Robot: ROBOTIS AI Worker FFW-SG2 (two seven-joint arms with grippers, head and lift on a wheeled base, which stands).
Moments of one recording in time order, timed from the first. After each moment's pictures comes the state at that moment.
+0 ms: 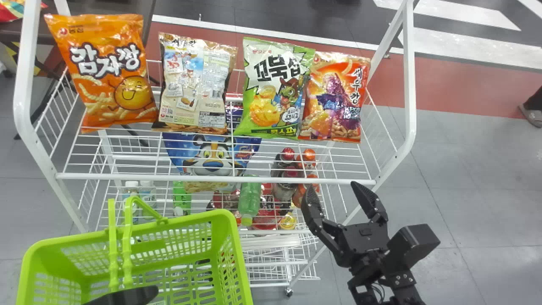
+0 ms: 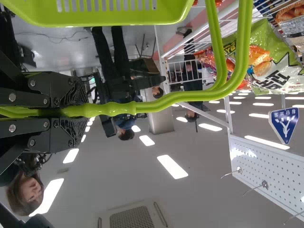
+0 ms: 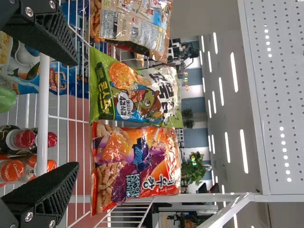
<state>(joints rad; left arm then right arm) 0.42 0.00 0.36 -2.08 0.37 1.54 -1.47 0.59 -0.18 0.00 -1.88 -0.23 -0.22 0.08</state>
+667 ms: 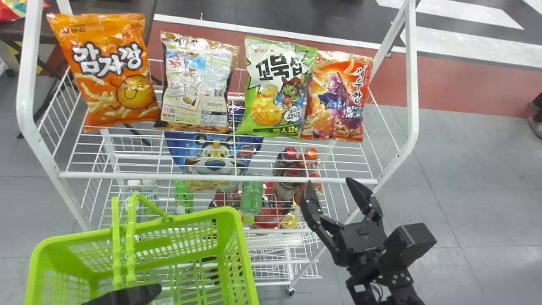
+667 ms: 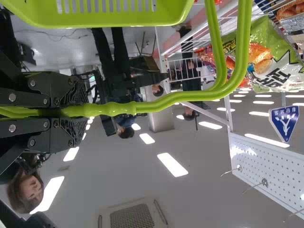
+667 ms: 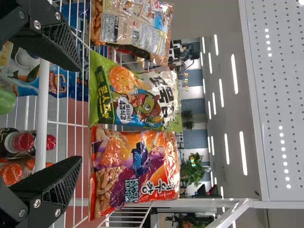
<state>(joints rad) 0.42 0.00 0.36 -2.08 0.37 1.54 -1.48 0.58 -0.18 0.02 -1.88 -0.21 -0.22 0.07</state>
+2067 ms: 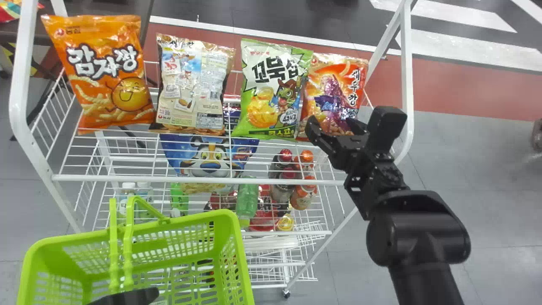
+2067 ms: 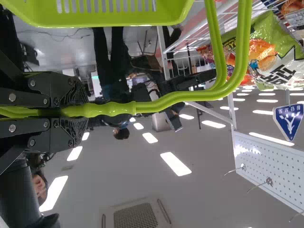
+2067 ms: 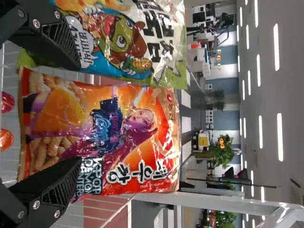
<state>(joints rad) 0.42 0.00 0.35 -2.09 0.37 1.54 -1.48 0.03 -0.17 -0.06 -1.70 -0.19 0.35 0.05</state>
